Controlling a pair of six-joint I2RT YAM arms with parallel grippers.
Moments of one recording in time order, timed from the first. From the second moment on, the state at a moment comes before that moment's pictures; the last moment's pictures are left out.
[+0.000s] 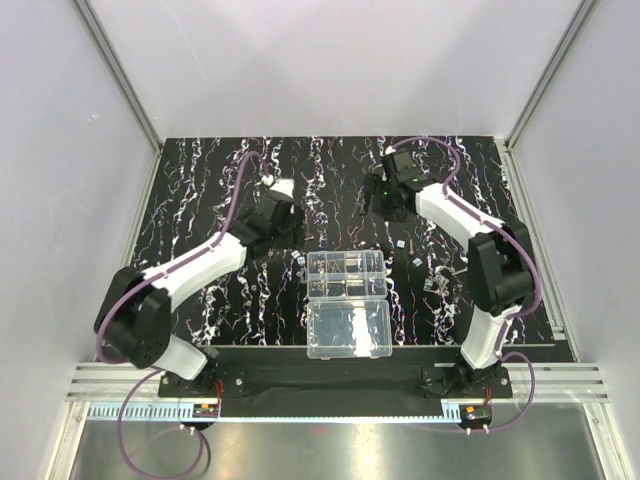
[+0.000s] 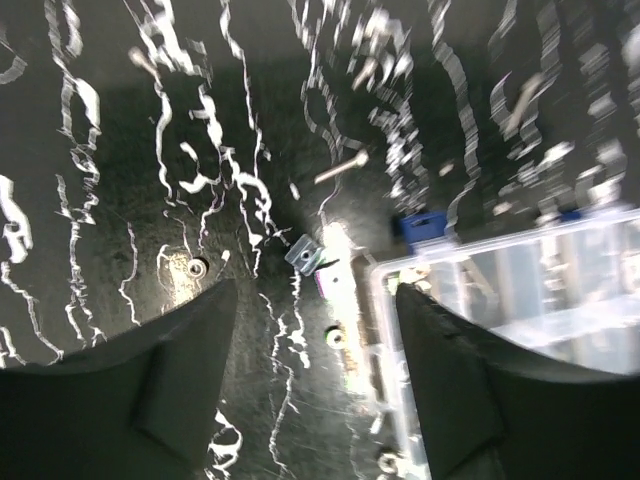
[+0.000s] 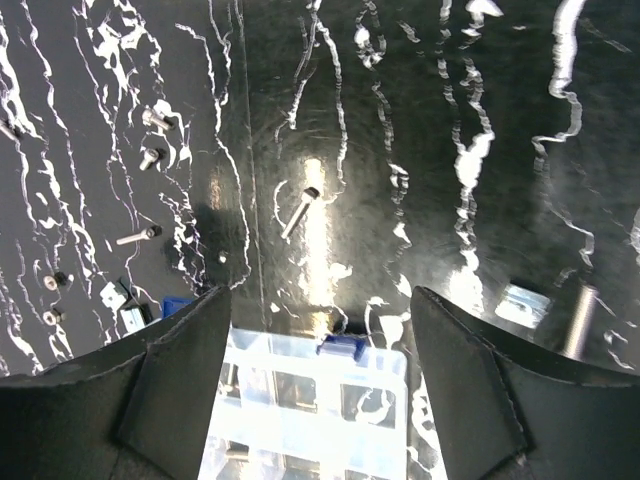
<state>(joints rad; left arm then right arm) -0.59 1.46 1.00 -0.31 -0.20 -0.41 0.39 1.83 1.41 -0.50 -0.04 0.51</state>
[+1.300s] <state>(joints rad) -0.55 1.97 1.27 -0.24 -0.05 -0.15 0.26 1.55 1.42 -0.70 0.15 0.42</state>
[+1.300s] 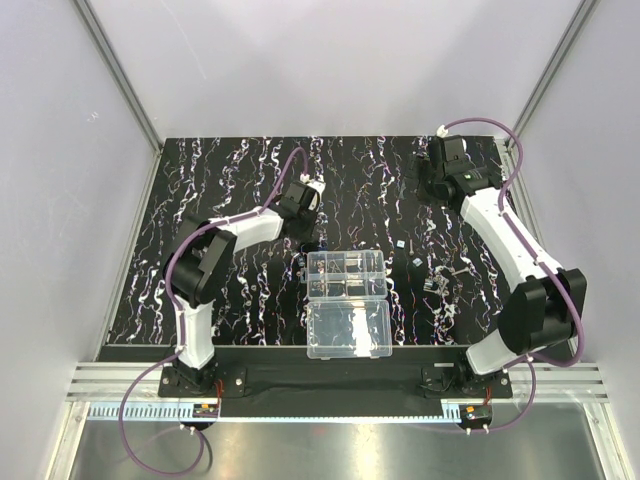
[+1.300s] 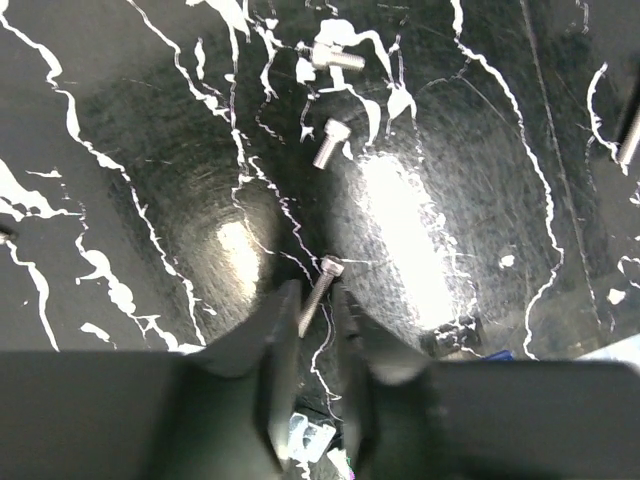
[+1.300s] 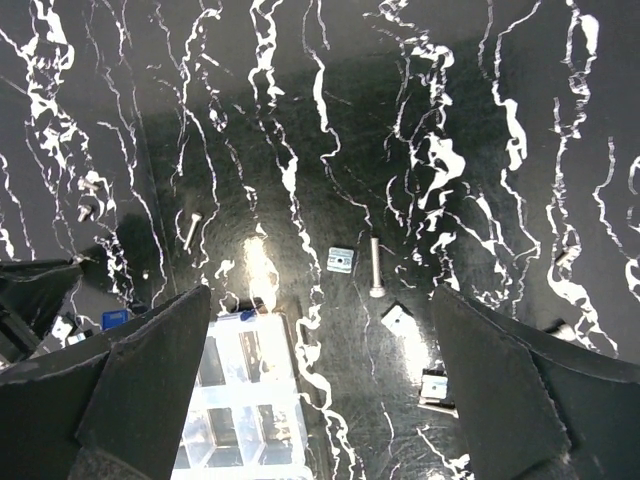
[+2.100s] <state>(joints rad) -0.59 1.59 1.11 -0.17 -0.08 -0.30 0.16 1.52 1.31 -0.70 0.14 0.50</state>
